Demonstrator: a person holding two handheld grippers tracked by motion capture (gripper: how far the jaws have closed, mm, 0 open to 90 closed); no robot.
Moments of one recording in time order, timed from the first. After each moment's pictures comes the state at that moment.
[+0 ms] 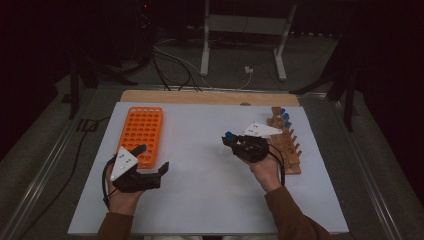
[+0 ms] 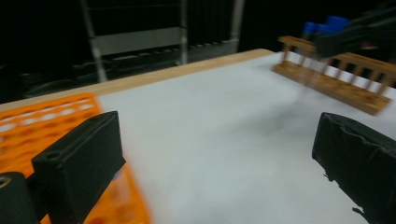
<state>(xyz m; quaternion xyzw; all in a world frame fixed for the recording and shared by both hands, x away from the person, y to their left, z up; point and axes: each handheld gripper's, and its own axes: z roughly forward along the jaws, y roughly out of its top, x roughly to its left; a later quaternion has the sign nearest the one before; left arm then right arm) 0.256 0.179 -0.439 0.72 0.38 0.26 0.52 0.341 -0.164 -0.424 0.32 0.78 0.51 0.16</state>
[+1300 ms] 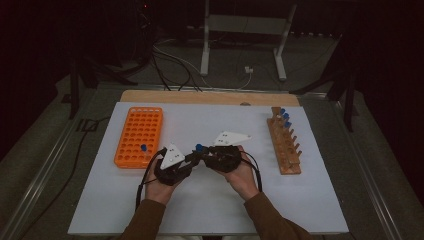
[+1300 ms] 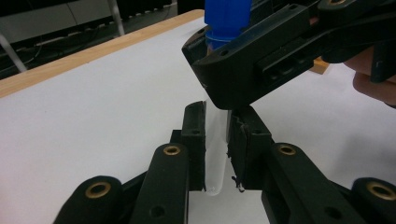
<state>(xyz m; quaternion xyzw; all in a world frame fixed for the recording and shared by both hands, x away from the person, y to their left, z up) 0.292 0.102 -0.462 0.79 0.30 0.19 0.49 0.322 -0.097 -0.432 0.27 0.81 0.52 0.09</state>
